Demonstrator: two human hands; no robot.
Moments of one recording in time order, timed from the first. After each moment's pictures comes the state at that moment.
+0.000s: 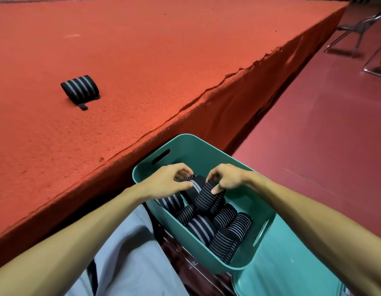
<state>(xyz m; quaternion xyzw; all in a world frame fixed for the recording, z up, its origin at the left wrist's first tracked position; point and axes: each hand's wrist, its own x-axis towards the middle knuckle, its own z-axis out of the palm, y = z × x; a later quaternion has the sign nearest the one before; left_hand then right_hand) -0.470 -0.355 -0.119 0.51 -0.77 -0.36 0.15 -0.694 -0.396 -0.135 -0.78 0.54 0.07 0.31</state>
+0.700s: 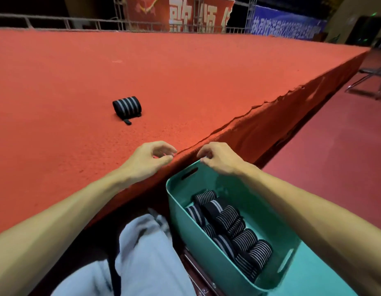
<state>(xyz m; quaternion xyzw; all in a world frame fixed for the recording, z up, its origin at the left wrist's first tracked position) -0.371 -0.336 -0.033 0.55 -0.69 -0.30 0.37 -0.594 -0.403 -0.040 -0.85 0.49 -0.16 0.13</state>
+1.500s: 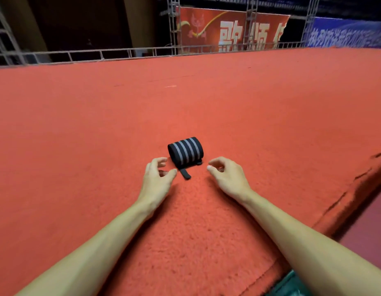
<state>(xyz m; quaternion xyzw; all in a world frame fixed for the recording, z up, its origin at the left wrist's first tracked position) -0.211 -0.507 -0.071 0.69 -0.46 -0.19 0.52 -0.386 -0.595 -0.072 -0.77 0.49 -0.33 0.24</state>
